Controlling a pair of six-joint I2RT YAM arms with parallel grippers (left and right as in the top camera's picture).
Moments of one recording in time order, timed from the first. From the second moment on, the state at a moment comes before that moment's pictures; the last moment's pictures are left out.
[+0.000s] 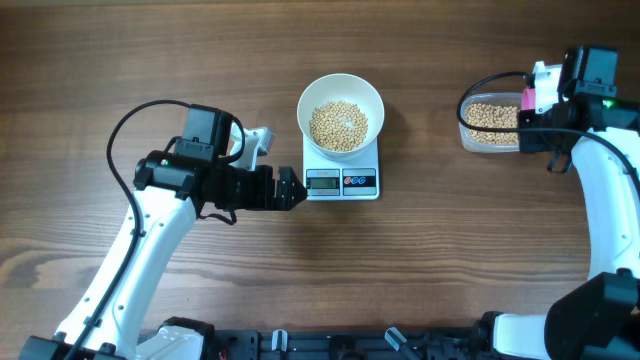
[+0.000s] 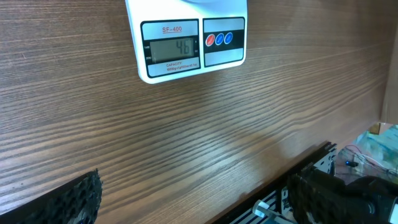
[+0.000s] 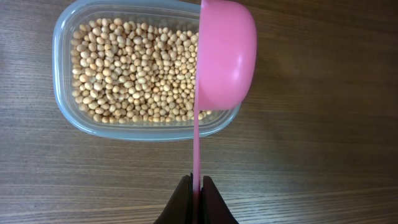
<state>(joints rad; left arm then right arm) -0.23 1.34 1.03 -0.95 0.54 -0.20 -0.19 1.56 1.32 -0.92 0.13 -0.29</state>
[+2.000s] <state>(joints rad) -0.23 1.34 1.03 -0.95 0.54 -0.20 -0.19 1.69 1.32 -0.96 -0.01 -0.24</state>
